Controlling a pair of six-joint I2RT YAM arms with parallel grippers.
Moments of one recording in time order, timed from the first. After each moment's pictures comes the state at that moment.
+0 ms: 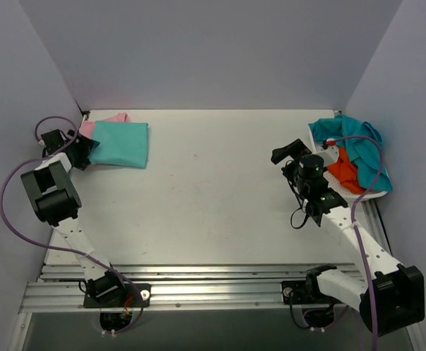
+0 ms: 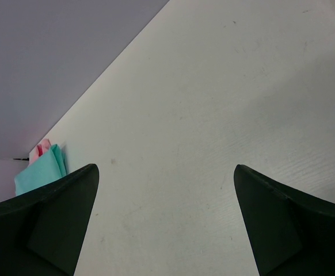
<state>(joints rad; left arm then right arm) 0.44 2.19 1.56 -0.07 0.31 -0.78 0.28 1.06 0.70 0.00 0.28 0.88</state>
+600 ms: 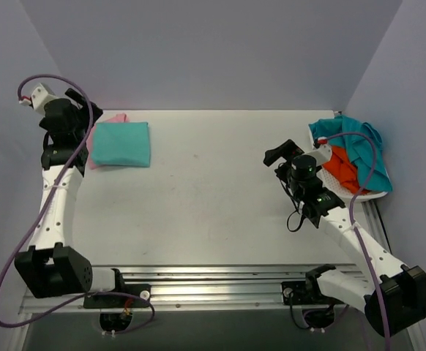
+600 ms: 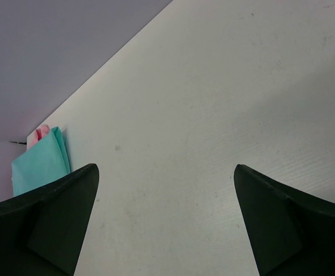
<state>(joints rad) 0.12 1.42 1.43 -0.25 -0.22 -0.67 0.38 1.06 0.74 -0.05 0.35 0.86</state>
